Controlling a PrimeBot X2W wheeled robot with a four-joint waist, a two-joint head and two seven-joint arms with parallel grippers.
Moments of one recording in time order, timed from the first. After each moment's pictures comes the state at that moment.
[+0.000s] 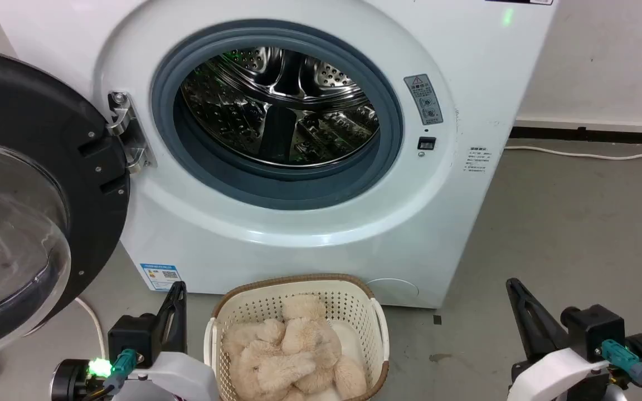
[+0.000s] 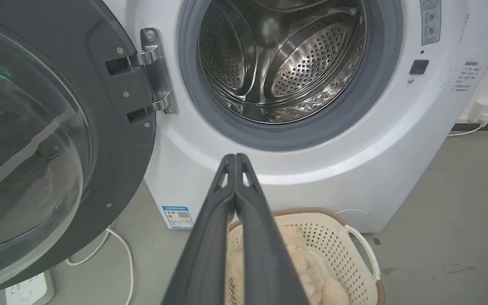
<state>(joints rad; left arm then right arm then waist) 0.02 0.05 0.00 0.00 0.00 0.00 0.00 0.01 -0.05 0.00 0.00 0.01 0.13 0.00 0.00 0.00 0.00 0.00</state>
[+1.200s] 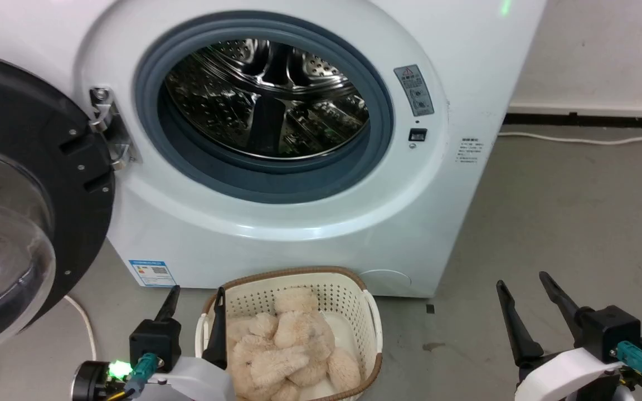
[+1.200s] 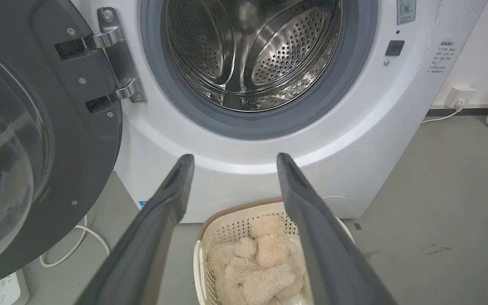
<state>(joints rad) 0.02 0.05 -0.06 0.03 -0.01 0.02 -0.02 0.01 -0.05 -0.02 0.00 0.04 0.13 -0.02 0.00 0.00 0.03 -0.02</state>
